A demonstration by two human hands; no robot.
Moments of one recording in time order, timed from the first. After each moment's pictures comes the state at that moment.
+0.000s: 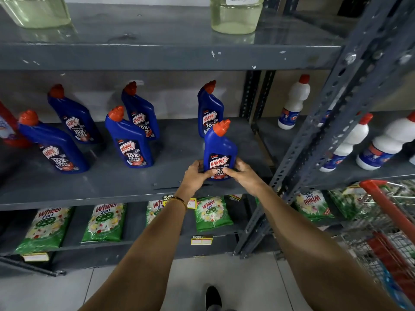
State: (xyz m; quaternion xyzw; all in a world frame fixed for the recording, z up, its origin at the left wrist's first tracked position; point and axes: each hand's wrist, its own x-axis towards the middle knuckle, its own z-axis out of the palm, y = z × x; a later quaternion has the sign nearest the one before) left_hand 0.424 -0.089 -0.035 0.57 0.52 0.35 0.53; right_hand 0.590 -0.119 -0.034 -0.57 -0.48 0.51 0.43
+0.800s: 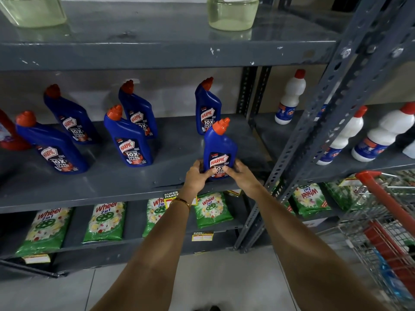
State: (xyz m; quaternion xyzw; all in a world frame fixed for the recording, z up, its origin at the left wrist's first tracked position) left_hand 0.425 -0.100 -0.036 0.60 0.53 0.33 0.50; right_hand 0.576 -0.135 -0.036 -0.59 -0.46 0.48 0.46
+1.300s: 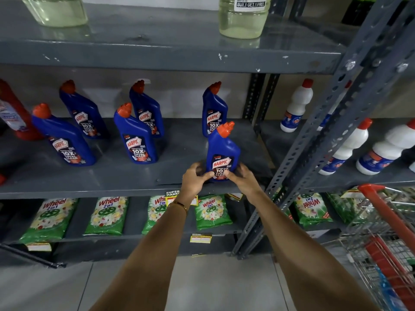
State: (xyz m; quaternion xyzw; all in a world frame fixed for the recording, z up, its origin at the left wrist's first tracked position) left_hand 0.414 -0.111 -0.033 0.57 0.57 0.36 0.47; right_hand 0.576 -0.144 -0.031 -0.61 -0.45 0.46 0.47
